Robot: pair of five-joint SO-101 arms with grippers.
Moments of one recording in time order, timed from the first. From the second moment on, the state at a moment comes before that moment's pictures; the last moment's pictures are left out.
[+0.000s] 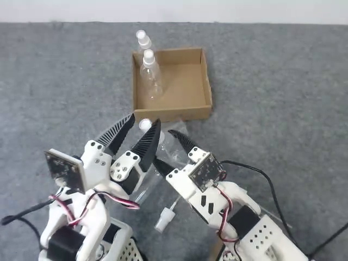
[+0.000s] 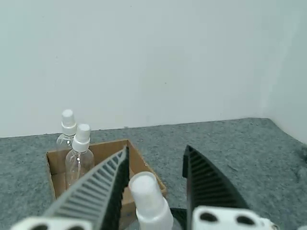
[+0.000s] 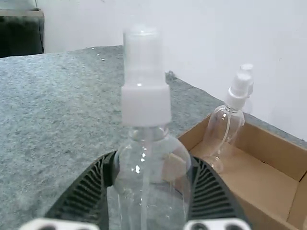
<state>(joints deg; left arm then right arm) 17.5 -96.6 61.2 54.9 14.4 -46.9 -82.3 89.7 11.1 5.9</state>
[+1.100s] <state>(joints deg) -1.0 -96.6 70.5 52.2 14.4 -43.9 -82.3 89.7 11.1 5.5</state>
